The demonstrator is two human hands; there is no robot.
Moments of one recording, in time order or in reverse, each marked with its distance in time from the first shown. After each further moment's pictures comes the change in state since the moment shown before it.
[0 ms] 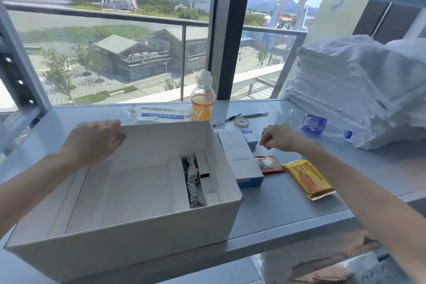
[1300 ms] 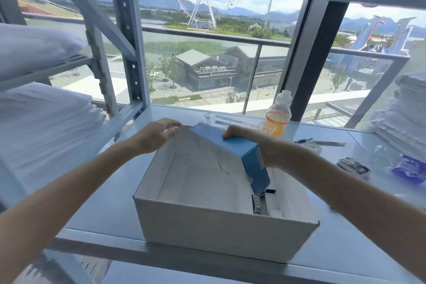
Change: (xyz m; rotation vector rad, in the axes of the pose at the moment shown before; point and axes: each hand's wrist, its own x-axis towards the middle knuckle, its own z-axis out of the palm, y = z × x) left_hand -0.047 -0.033 -0.058 -0.556 -0.182 -0.295; right_hand -0.041 -0.249 -0.010 1.045 -0.702 -0.065
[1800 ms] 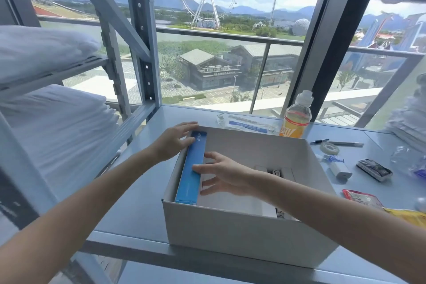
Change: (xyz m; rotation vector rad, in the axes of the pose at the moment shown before) left_hand -0.008 -0.011 0.006 -0.171 0.008 0.067; right_hand 0.068 0.035 0.090 0.089 -0.100 -0.067
